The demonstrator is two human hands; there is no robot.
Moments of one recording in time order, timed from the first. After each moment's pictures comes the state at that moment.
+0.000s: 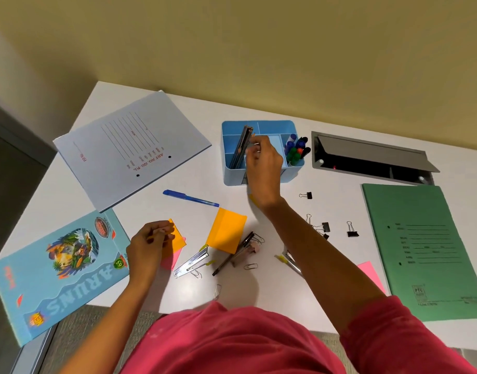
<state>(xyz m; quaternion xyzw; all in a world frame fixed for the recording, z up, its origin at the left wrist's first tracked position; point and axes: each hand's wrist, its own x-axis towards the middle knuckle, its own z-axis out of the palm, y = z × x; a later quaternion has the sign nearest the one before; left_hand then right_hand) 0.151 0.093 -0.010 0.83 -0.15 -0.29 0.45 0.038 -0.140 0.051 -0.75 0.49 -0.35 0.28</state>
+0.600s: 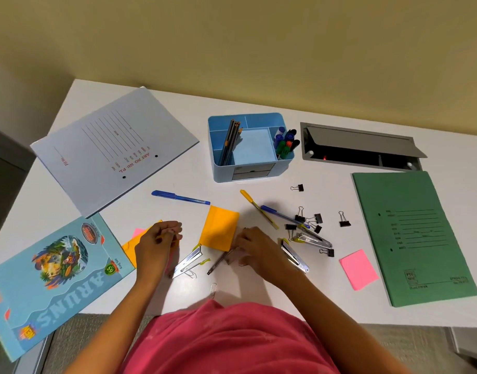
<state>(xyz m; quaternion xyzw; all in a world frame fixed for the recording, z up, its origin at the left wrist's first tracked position) 0.136 0.076 -0.015 0.79 -0.18 -0.36 0.46 -0.077 -0.041 -0.016 -0.91 0.29 0.07 0.27</state>
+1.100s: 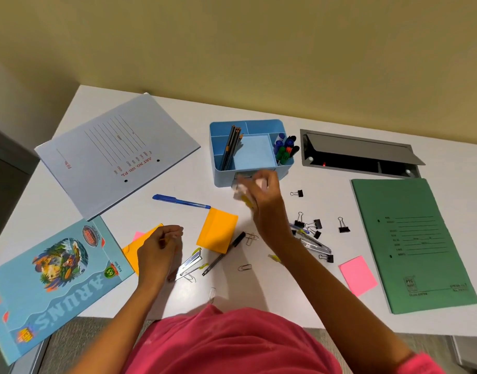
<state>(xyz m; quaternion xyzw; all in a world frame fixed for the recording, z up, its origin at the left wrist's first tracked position) 0.129 0.077 -0.015 0.83 -0.23 -0.30 0.41 -0.030 -0.093 0.038 -0.86 0.35 -0.31 0.20</state>
